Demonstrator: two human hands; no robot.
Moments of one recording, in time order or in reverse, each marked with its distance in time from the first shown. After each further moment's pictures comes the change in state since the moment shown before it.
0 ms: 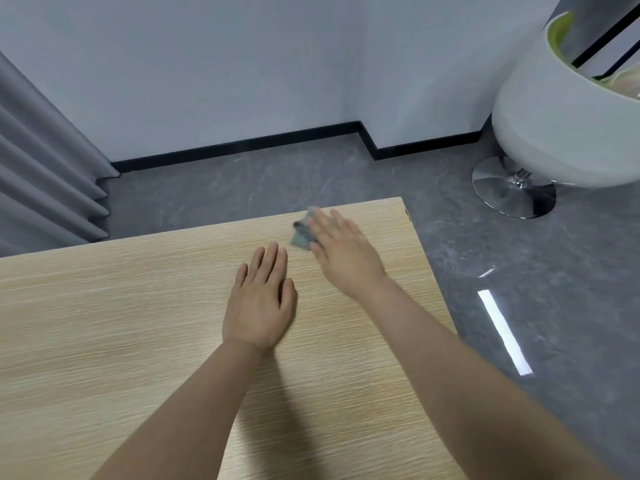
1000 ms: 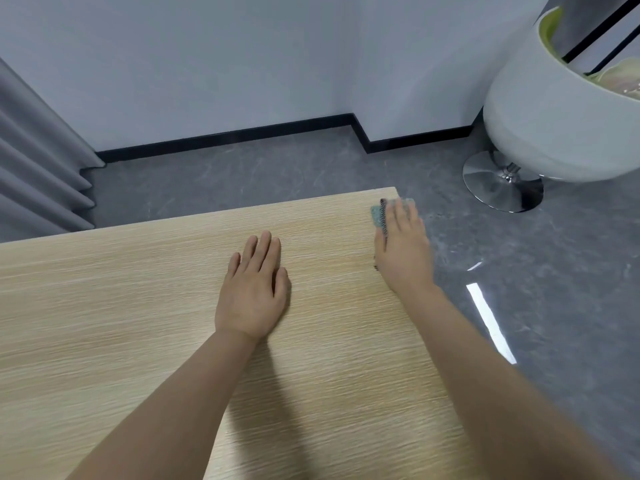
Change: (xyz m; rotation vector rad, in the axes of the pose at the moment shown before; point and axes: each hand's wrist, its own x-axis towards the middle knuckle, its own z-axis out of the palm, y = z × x) left_hand 0.000 0.000 -0.001 0.000 -0.009 0.004; right_hand -0.044 0.057 -0.006 0.007 0.133 0.406
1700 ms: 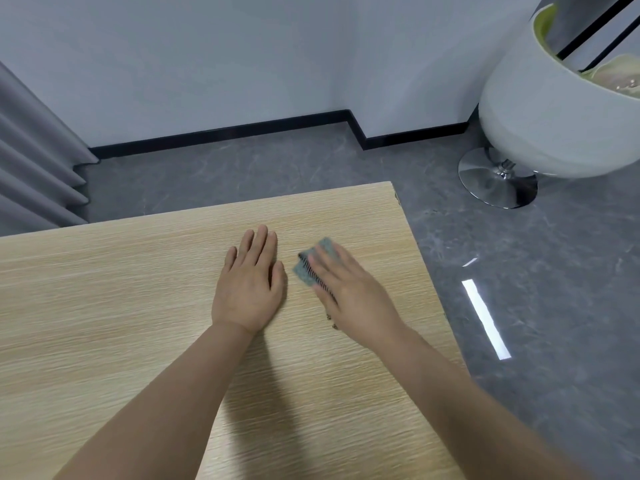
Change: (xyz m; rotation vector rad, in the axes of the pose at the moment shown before) left_hand 0.000 0.000 0.001 0.021 0.007 0.007; right_hand -0.073 -0.046 -0.004 0.157 -0.156 -0.482
